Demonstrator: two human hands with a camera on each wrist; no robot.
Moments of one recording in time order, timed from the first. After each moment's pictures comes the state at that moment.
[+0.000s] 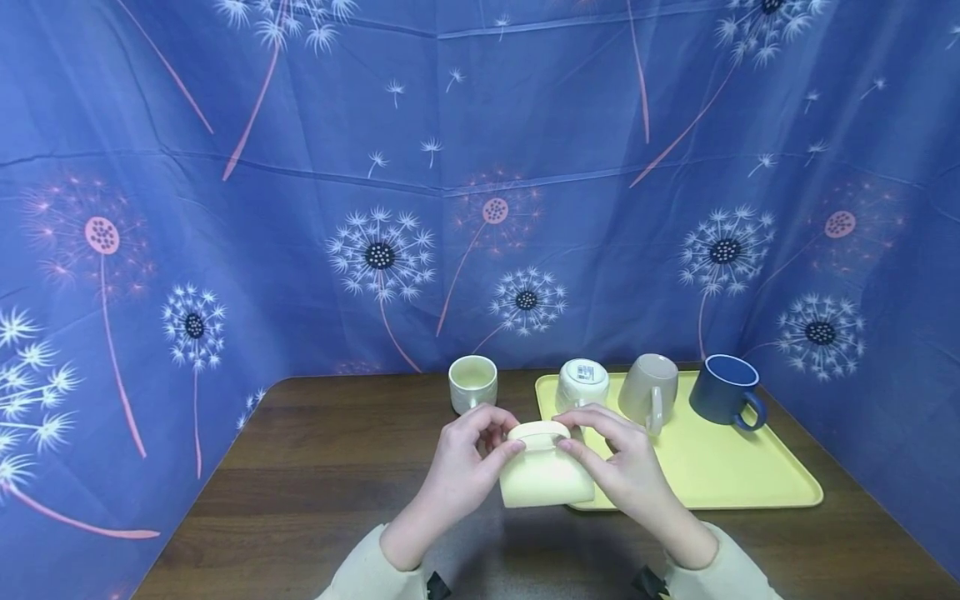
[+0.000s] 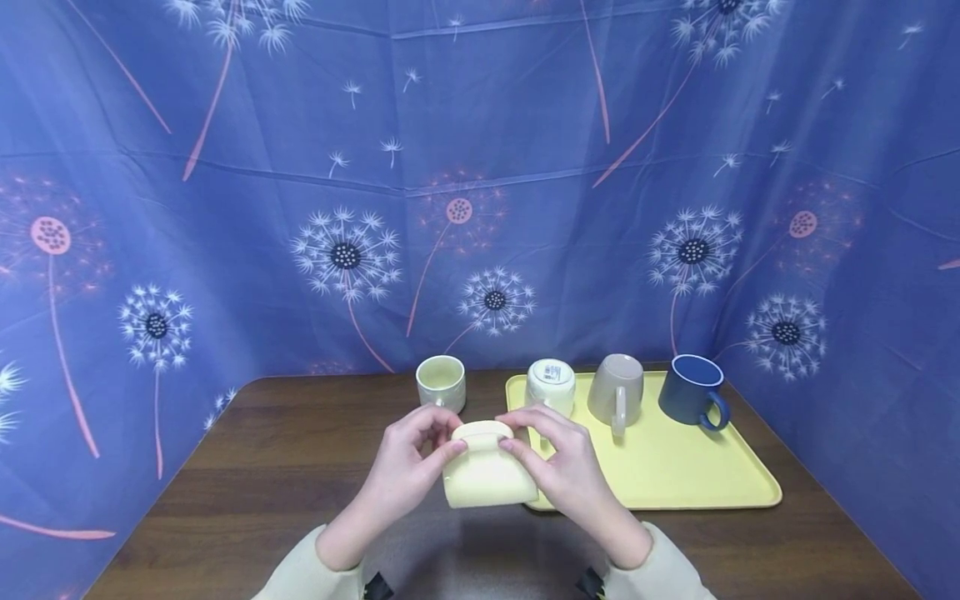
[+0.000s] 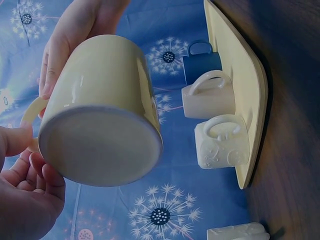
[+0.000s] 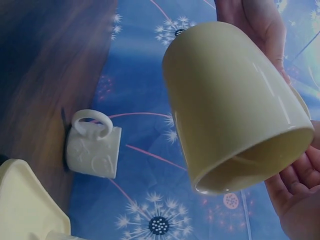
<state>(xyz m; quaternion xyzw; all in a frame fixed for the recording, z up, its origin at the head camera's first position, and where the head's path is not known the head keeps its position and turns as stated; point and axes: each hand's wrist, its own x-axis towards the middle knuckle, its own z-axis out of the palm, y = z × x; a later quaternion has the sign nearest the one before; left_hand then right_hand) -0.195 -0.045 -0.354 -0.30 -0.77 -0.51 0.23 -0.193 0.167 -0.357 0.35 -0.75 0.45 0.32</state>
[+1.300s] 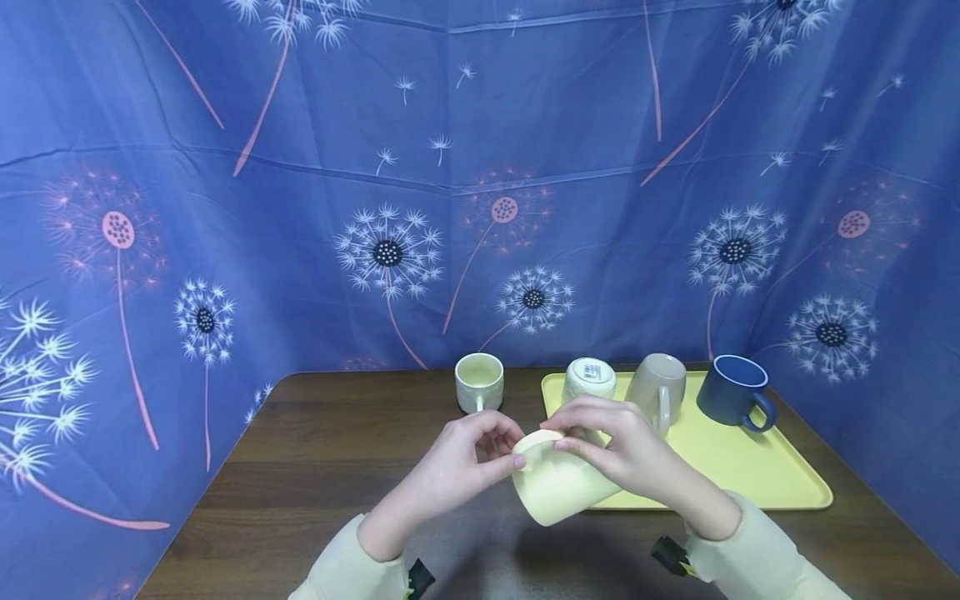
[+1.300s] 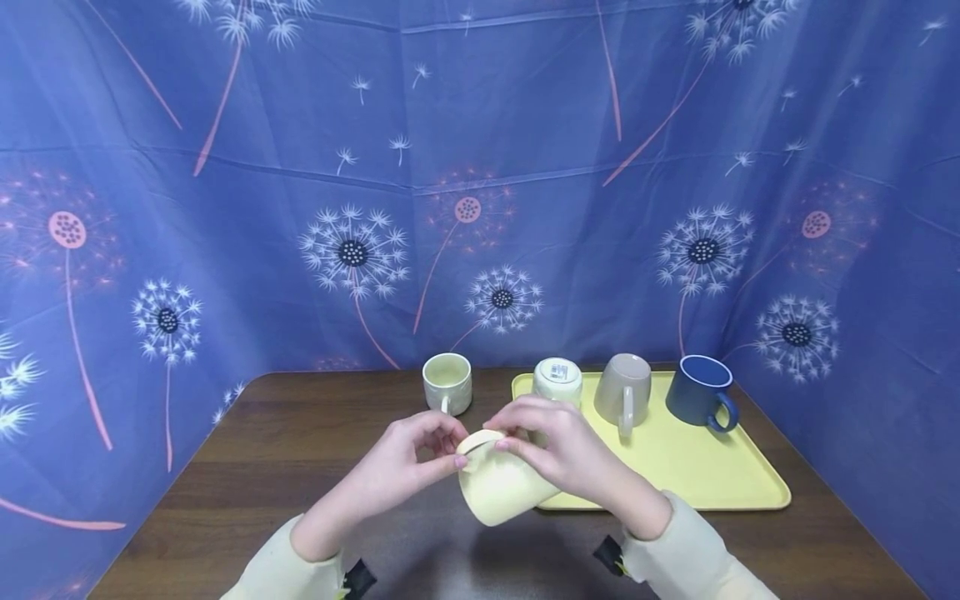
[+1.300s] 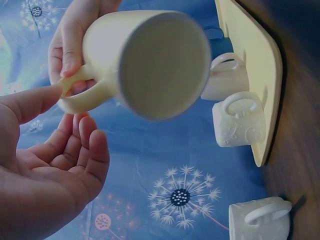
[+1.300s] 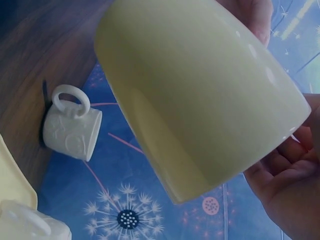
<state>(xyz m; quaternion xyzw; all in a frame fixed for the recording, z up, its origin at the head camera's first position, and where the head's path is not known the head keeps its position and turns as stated) -0.194 -0.070 -0.334 -0.34 -0.81 -0.48 0.05 -0.204 0.168 -0.323 0.47 -0.78 0.34 0.24</state>
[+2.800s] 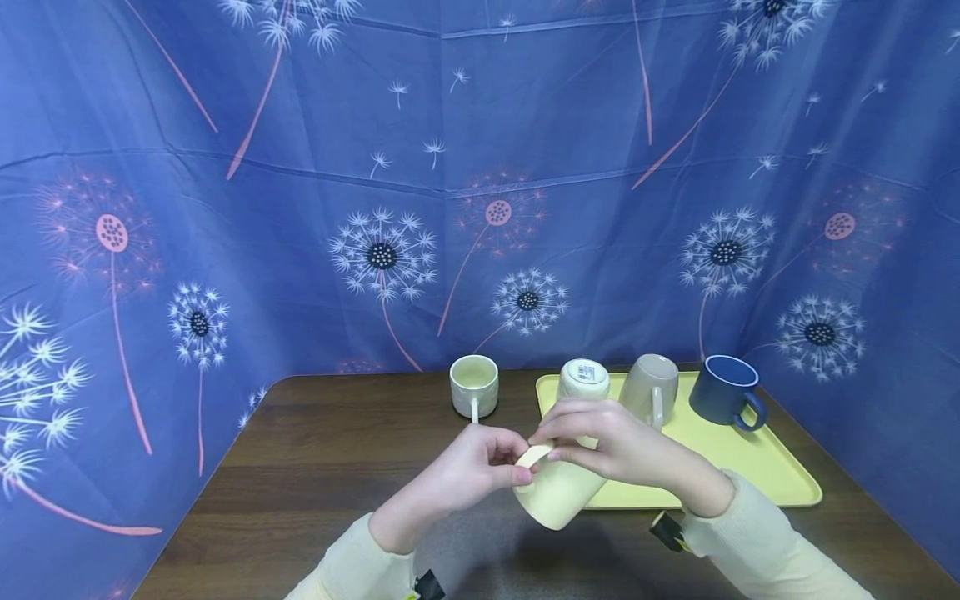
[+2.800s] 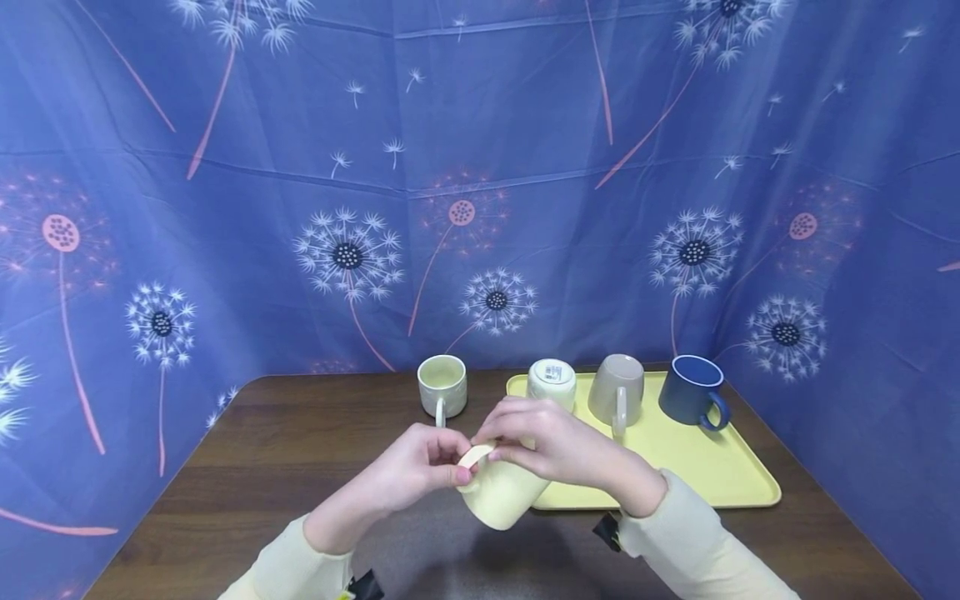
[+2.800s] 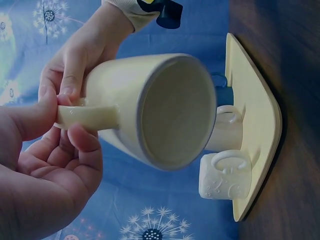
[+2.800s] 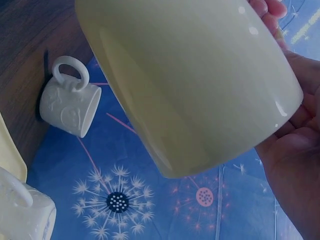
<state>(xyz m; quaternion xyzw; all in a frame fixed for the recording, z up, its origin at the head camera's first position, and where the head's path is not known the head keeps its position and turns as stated) -0.195 -0.054 -0.339 -0.36 -0.73 -0.58 -0.10 -0.211 0.169 -0.306 0.59 -0.73 0.24 0.22</state>
